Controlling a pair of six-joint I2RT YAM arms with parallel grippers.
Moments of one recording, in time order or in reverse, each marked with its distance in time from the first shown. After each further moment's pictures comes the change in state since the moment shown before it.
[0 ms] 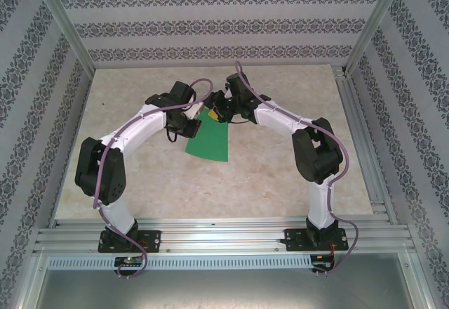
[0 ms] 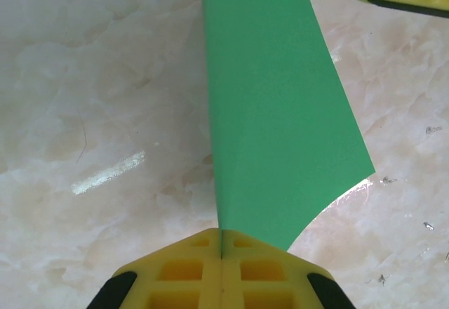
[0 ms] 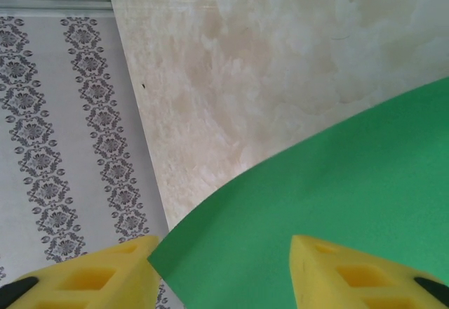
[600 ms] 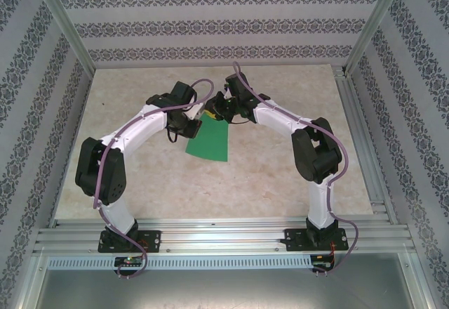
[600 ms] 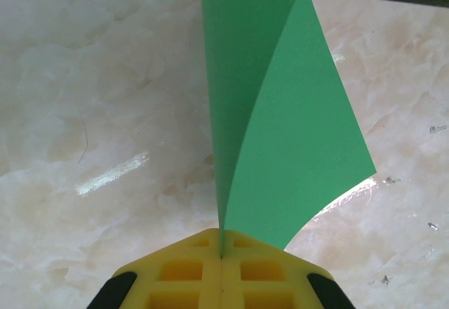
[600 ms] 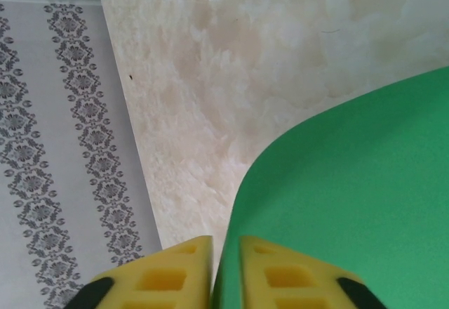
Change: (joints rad) left arm -0.007 0.000 0.000 0.000 -0.010 0.003; right arm 0.000 0.008 0.021 -0.048 -0.005 -0.047
